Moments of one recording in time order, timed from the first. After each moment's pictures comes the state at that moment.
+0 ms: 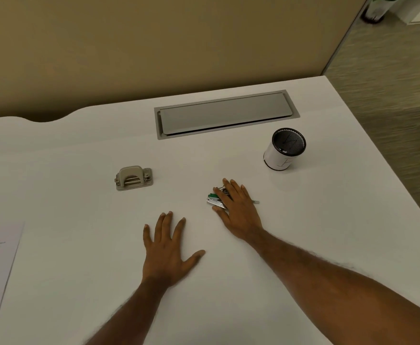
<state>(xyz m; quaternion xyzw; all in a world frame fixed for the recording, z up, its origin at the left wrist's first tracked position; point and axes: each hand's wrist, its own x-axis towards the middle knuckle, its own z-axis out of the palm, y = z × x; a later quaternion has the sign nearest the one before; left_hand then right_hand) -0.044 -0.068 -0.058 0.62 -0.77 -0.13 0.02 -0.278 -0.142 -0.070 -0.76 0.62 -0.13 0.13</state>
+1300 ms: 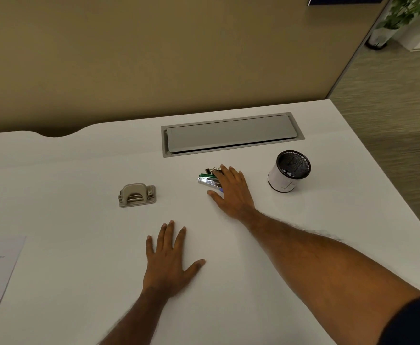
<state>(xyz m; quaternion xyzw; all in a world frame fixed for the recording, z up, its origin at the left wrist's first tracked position) -0.051 -0.094 -0.052 0.64 -0.75 -0.17 -0.01 -0.273 -0.245 -0.053 -0.76 0.63 -0.14 0.13</state>
